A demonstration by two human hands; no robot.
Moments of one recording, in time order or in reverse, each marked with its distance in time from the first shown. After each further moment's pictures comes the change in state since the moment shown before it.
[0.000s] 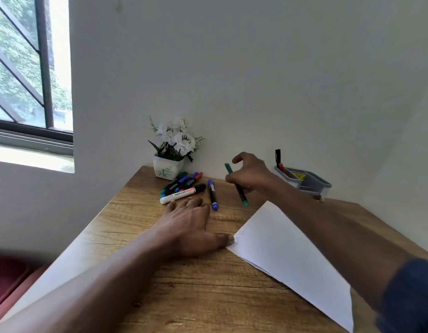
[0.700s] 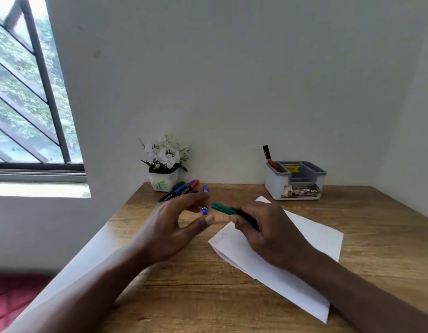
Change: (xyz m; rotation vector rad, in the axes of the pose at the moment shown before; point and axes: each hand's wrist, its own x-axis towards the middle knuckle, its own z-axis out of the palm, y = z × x) left_hand -0.027 0.016 -0.004 -0.362 0.499 0.238; right_hand -0.129 0.084 -0.016 0.109 0.089 -0.605
